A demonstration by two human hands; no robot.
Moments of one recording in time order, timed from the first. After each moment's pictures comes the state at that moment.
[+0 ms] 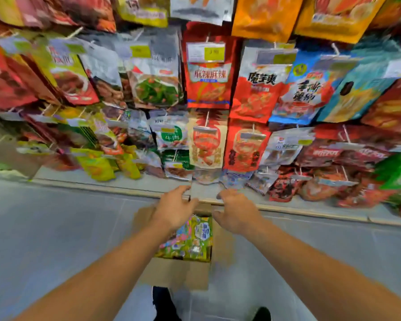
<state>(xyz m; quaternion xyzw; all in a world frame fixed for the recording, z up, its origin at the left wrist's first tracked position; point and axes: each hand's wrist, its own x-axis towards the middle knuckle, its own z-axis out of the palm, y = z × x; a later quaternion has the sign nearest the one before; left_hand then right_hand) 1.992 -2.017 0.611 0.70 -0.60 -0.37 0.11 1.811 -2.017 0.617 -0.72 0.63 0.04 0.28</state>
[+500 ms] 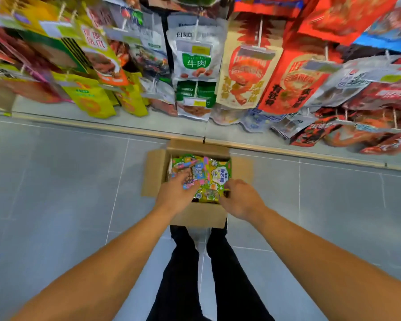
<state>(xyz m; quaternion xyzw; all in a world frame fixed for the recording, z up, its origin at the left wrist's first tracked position) 2.130 -2.001 0.464 0.70 -0.49 -0.50 0.07 1.942 -2.001 0.481 -0.60 0.67 0.13 0.41</state>
